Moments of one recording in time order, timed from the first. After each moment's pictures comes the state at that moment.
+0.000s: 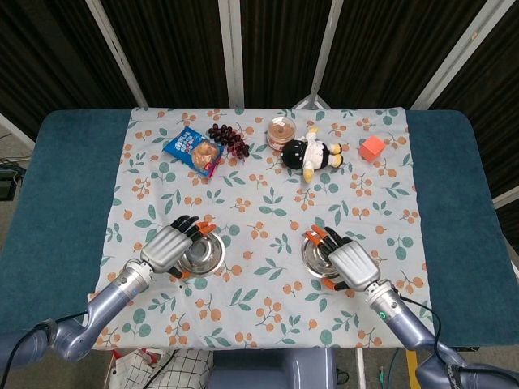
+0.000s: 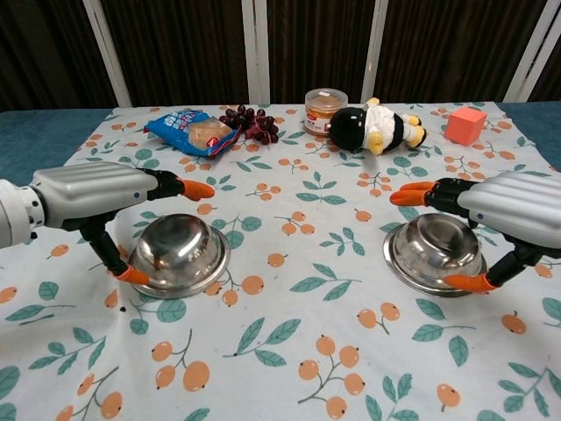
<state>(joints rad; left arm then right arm) -0.71 -1.46 -0.01 -1.49 1.38 0.92 0.25 0.51 -1.43 0.05 -1.47 -1.56 1.01 -0.24</state>
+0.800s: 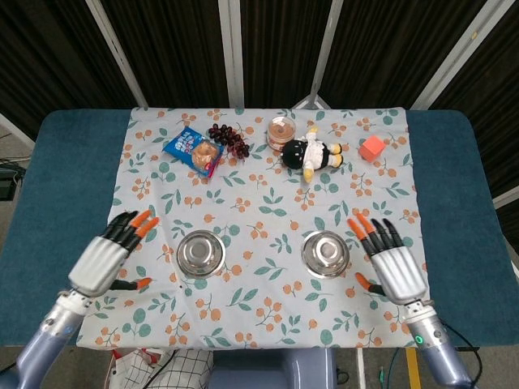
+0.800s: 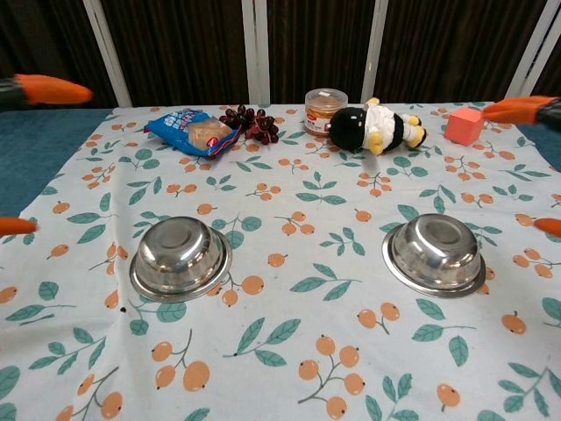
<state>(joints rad) -0.38 -1.25 0.10 -1.68 1.61 1.47 0.18 0.30 -1.28 0.03 -1.71 -1.54 1.39 -0.36</state>
